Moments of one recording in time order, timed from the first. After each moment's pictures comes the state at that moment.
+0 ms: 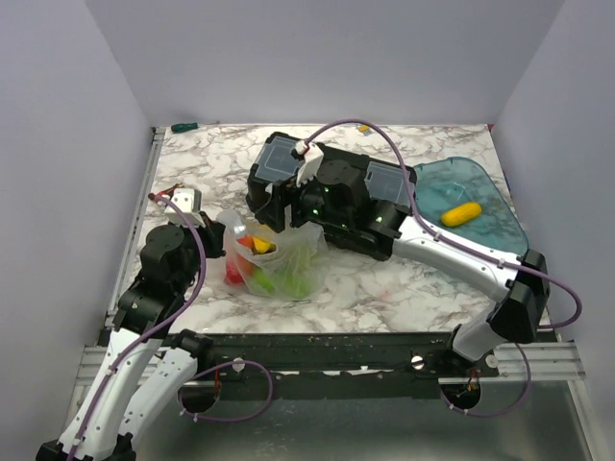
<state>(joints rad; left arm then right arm) -0.37 0.55 0.79 -0.48 -0.12 -0.29 0.99 1.59 1.47 -0.14 -0.02 0.39</state>
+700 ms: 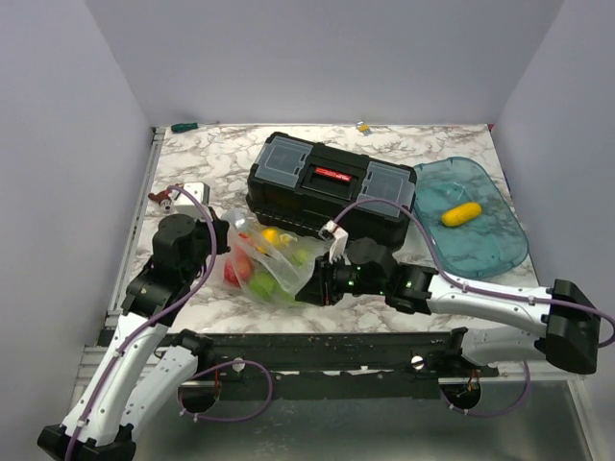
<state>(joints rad) -0.37 0.64 0.80 -0.48 -0.14 -0.29 1.09 1.21 0.77 0.05 -0.20 0.73</state>
